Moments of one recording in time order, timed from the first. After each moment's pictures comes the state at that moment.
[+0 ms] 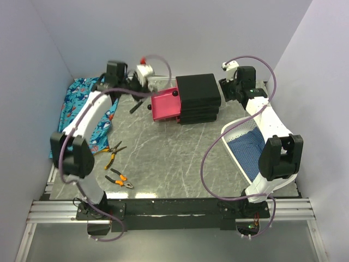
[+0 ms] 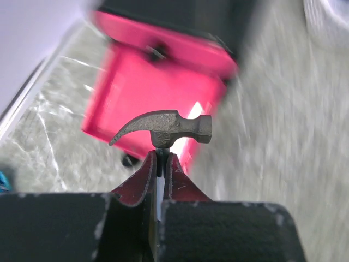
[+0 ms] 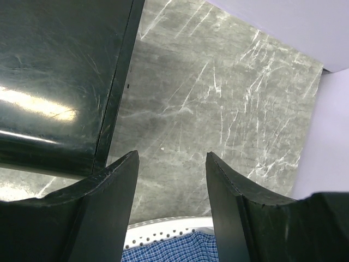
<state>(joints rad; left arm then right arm) -0.27 1.69 1.59 -0.55 0.67 0.57 0.10 1.67 1.48 -0.40 -0.02 -0.35</state>
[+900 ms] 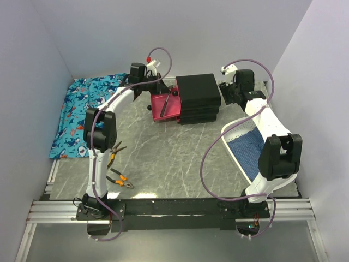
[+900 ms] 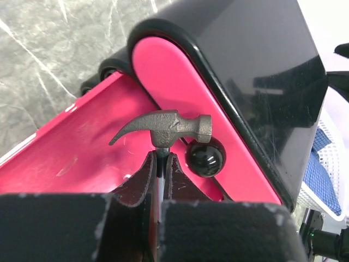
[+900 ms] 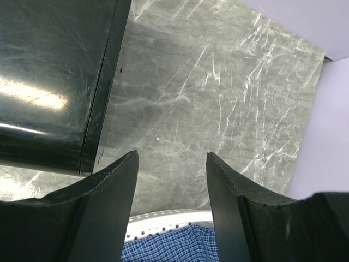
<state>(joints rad) -0.29 2.26 1.93 -0.16 0.70 -0.39 0.10 1.67 1.43 -0.39 0.01 -0.37</state>
